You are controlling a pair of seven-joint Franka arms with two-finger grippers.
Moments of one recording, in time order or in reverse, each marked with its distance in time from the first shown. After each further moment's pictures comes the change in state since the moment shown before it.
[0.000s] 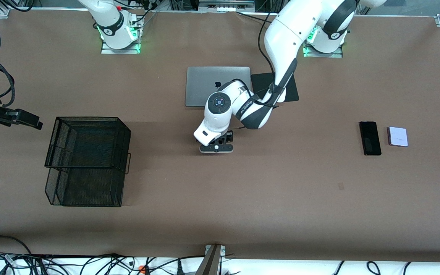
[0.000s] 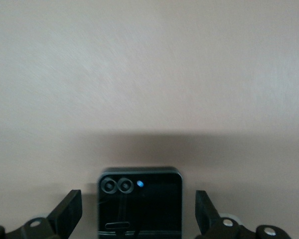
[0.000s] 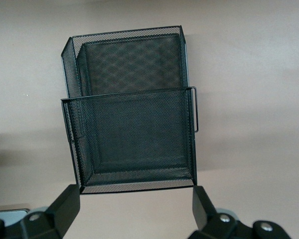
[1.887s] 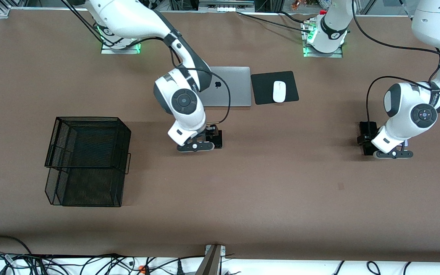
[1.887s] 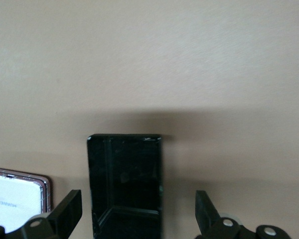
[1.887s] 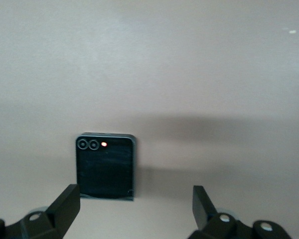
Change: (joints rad) left arm 0.955 -0.542 0.015 -0.947 0.256 0.288 0.803; right arm 0.714 0.503 0.016 0.031 0.012 0.504 0.539
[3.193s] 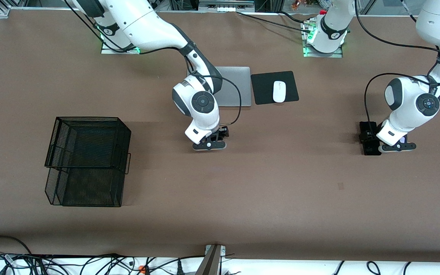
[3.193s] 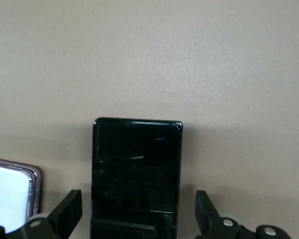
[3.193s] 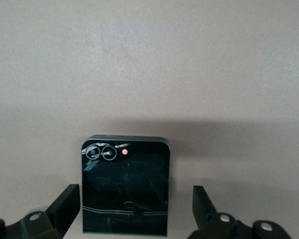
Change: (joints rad) left arm 0.101 0.008 -0.050 -0.092 -0.039 0.152 0.024; right arm 0.066 0.116 -0.009 0.007 -0.037 0.126 0.087
